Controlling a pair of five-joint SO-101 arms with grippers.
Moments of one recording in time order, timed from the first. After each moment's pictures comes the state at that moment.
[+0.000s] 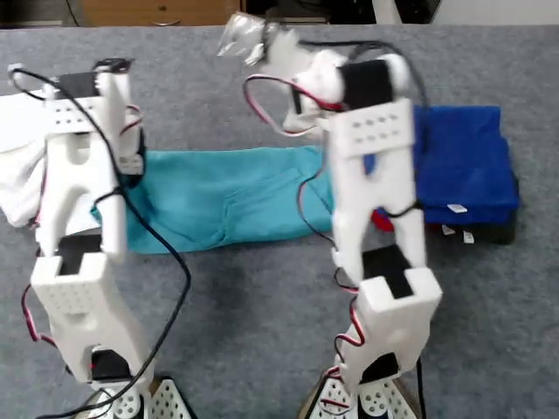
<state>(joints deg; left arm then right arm) -6.7 21.3 -27.1 100.1 -12.3 -15.9 17.1 -54.2 101.3 43.9</state>
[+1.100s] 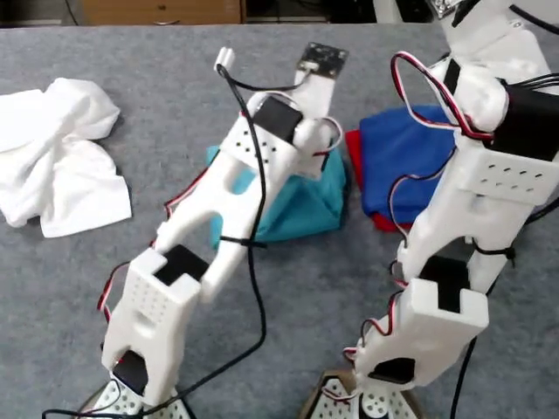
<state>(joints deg) 30.8 30.9 -46.2 86.7 3.1 9.1 14.1 -71.3 101.3 33.4</state>
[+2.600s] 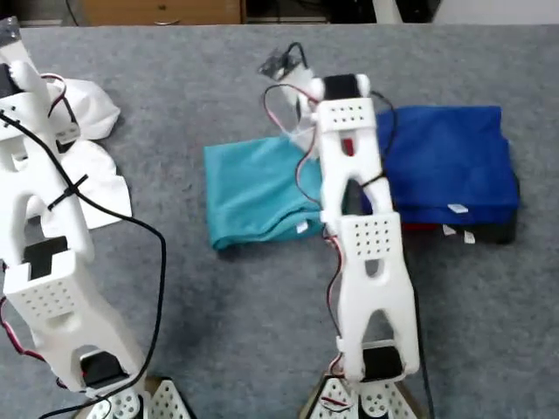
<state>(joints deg) -22.7 24.4 -46.2 100.3 -3.0 -10.6 64.2 -75.9 94.6 31.1</state>
